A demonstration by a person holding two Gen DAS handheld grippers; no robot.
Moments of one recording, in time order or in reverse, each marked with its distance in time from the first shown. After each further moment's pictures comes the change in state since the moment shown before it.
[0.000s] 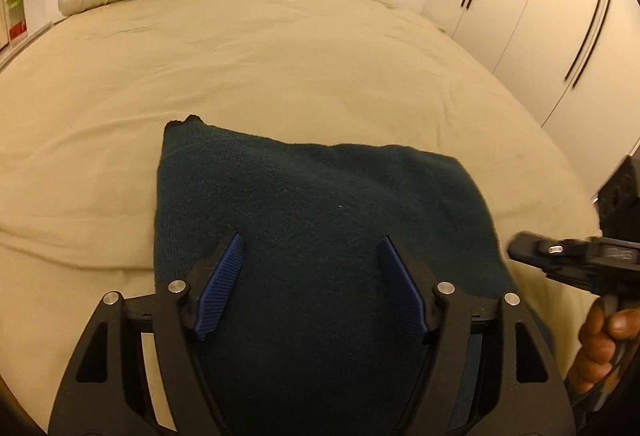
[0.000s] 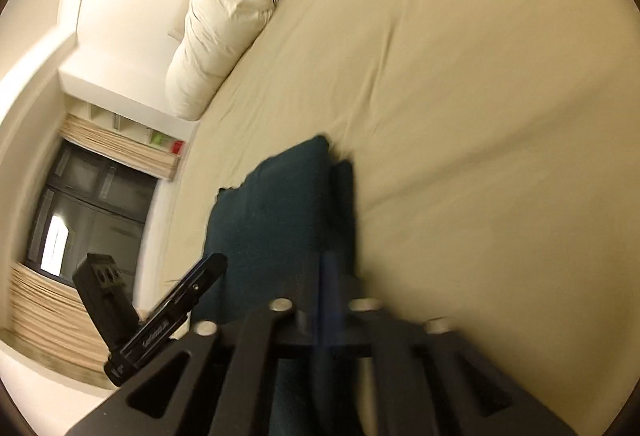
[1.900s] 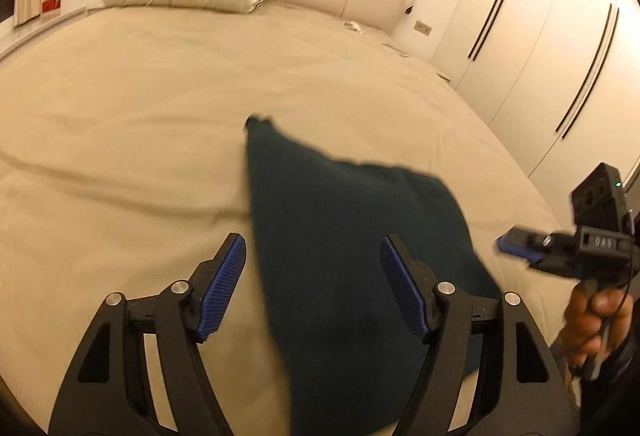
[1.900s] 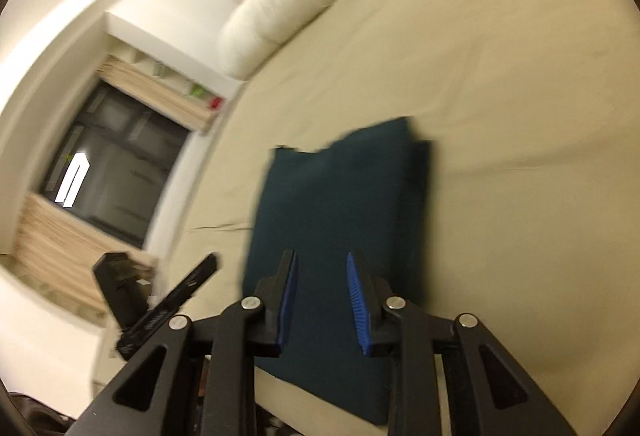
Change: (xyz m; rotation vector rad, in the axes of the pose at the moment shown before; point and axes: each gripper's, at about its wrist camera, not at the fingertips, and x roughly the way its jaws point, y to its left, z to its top) left arm -0.073 0.050 -0.024 -0.092 -0.131 -0.011; right arm 0.048 0.059 0.006 -0.158 0.146 0.117
